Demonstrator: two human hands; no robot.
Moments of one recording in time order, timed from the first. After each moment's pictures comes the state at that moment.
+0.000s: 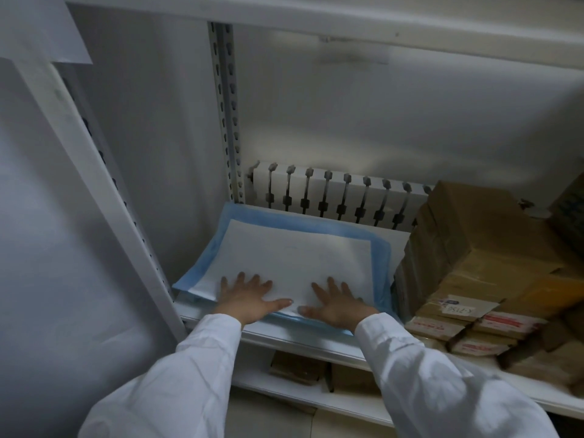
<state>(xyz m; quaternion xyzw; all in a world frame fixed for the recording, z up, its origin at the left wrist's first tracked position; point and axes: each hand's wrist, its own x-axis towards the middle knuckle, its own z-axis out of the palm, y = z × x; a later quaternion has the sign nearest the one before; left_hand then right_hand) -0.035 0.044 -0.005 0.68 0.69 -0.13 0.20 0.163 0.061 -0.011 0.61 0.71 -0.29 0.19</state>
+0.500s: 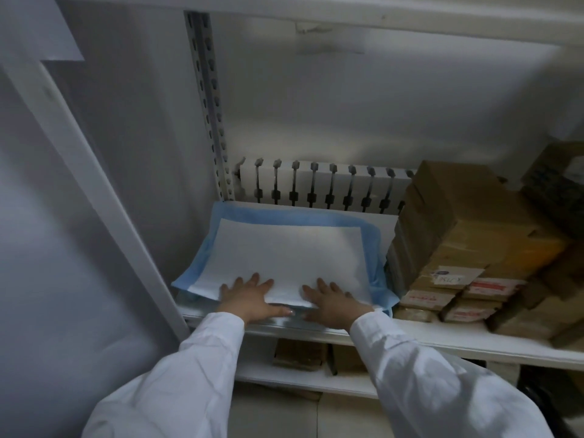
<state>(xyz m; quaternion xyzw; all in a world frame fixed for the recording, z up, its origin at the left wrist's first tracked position) -0.039 0.031 -0.010 0.71 0.66 -0.13 0.20 0.151 0.025 -0.007 0.58 0.76 -0.24 0.17</state>
